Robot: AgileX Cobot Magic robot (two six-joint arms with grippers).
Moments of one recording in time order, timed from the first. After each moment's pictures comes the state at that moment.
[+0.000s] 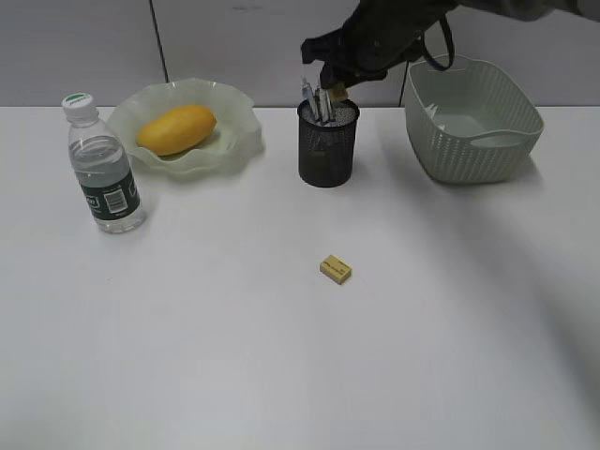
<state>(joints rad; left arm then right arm) -0.60 0.29 -0.53 0.04 1.07 -0.07 0.41 2.30 -2.01 0.17 0.62 0.00</state>
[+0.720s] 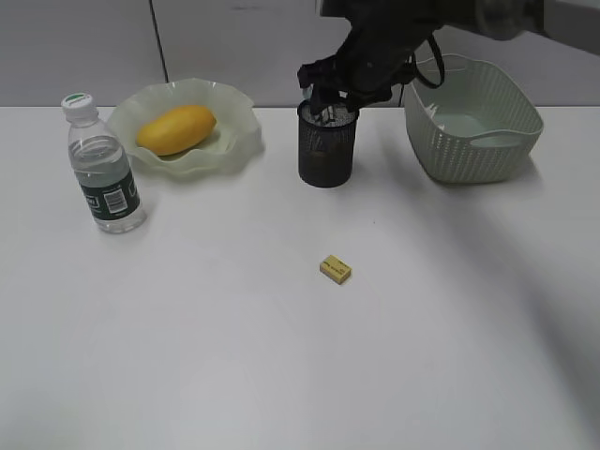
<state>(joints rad) -0.60 0.29 -0.53 0.04 1.07 -0.07 0.41 2.39 -2.08 0.18 0.71 0.00</state>
